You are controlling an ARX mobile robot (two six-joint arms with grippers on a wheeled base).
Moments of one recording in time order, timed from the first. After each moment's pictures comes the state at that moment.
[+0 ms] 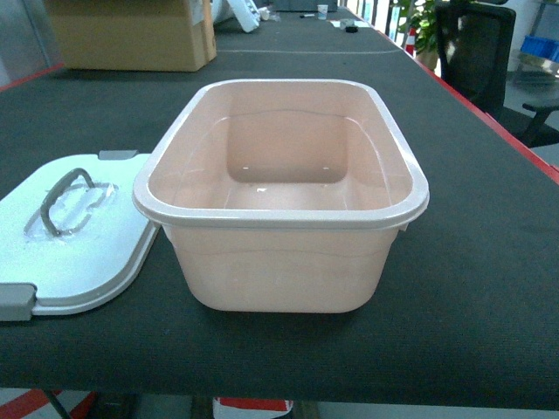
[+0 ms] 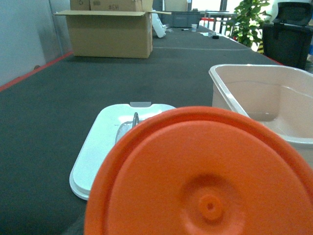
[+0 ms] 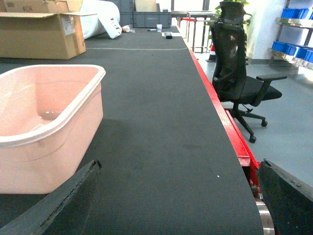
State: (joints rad) left arm 0.00 0.01 0.01 0.00 0.00 0.00; right arm 0.00 0.00 0.01 0.00 0.00 0.00
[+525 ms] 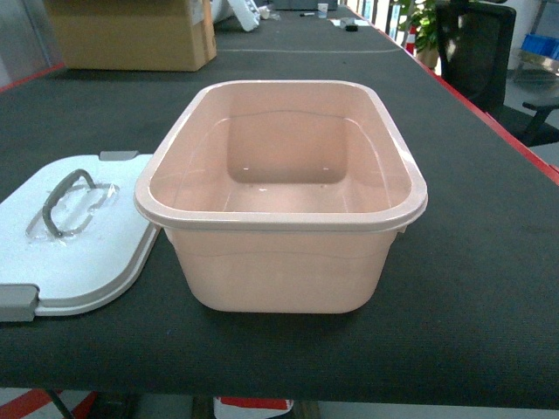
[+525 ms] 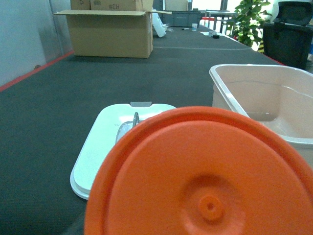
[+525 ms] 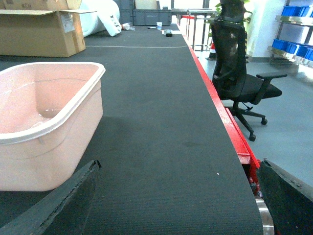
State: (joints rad) left arm 0.00 0.01 0.01 -0.01 0.00 0.00; right arm 0.00 0.00 0.01 0.00 0.00 0.00
